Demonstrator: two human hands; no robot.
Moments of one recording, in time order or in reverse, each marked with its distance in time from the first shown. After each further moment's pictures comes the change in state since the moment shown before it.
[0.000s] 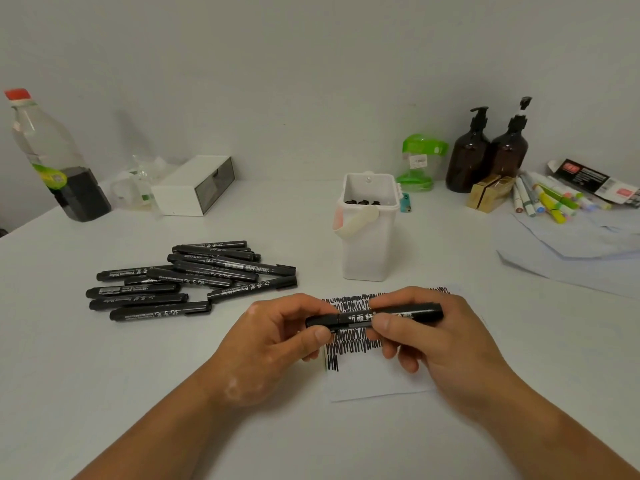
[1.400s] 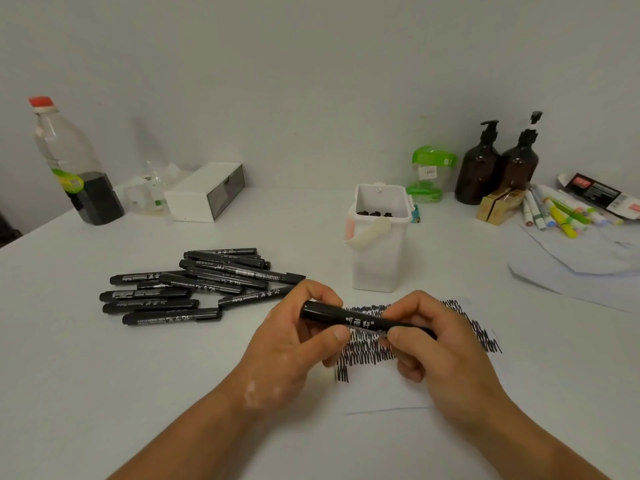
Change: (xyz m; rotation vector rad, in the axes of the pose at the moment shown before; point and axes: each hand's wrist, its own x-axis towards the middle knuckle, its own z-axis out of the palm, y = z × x) left_hand 0.005 0.005 0.016 -0.286 0.084 0.051; right_hand 0.000 0.003 0.016 -0.004 0.060 -0.060
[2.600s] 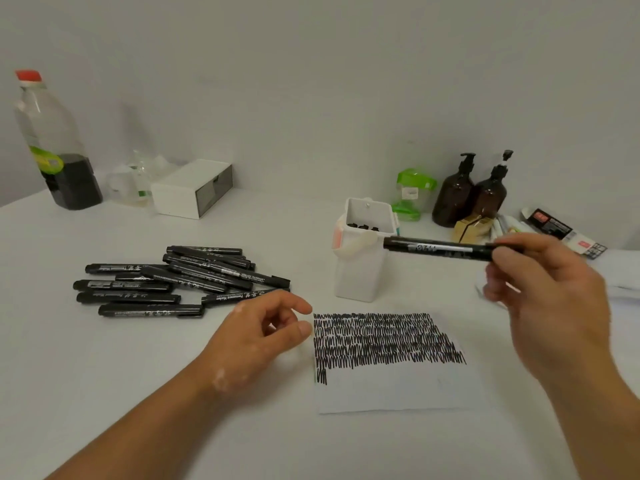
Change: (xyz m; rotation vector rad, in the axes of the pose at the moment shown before) left_hand -0.002 0.008 -0.027 0.360 0.096 -0.024; right_hand 0.021 -0.065 -0.082 -0.060 0.420 -0.352
